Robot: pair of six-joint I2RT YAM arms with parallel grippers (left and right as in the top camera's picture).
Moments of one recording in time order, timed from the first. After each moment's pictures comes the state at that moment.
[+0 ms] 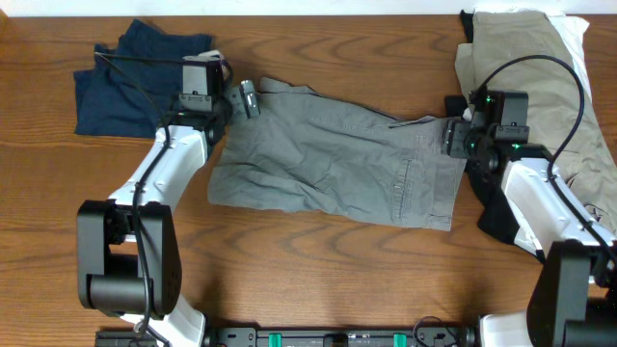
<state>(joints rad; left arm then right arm) -0.09 1.79 1.18 -0.24 0.00 -0.29 -0.03 1.60 0.96 -0.30 -0.04 0.12</state>
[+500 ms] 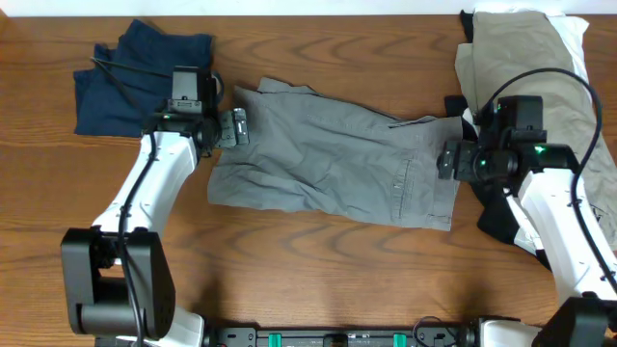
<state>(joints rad) -0.07 1.69 1.17 -0.56 -0.02 -0.17 -0.03 1.45 1.02 -0.77 -0.12 0.15</state>
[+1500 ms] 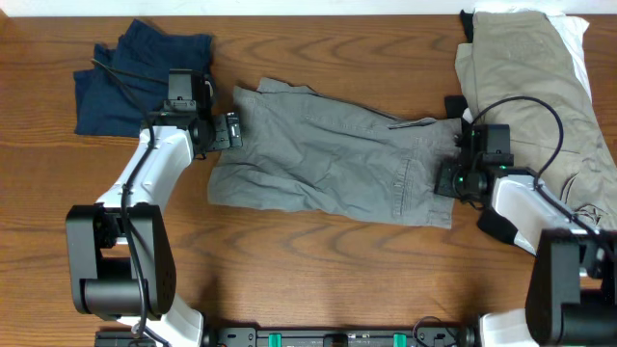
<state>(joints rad) -0.02 1.78 1.17 -0.53 -0.02 -0.17 -0.02 1.66 0.78 -0.30 -0.14 0.22</state>
